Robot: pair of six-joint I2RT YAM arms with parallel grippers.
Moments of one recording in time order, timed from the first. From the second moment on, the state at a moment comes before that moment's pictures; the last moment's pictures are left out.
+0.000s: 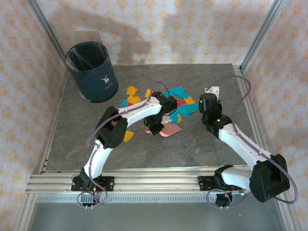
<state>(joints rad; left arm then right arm) -0.76 2.19 1.85 -1.42 -0.05 0.09 0.37 1.18 0.77 -0.17 0.61 0.16</state>
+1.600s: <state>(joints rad) -0.76 2.20 1.84 -1.37 -0.03 0.07 0.53 1.22 0.84 -0.32 0.09 -0.03</state>
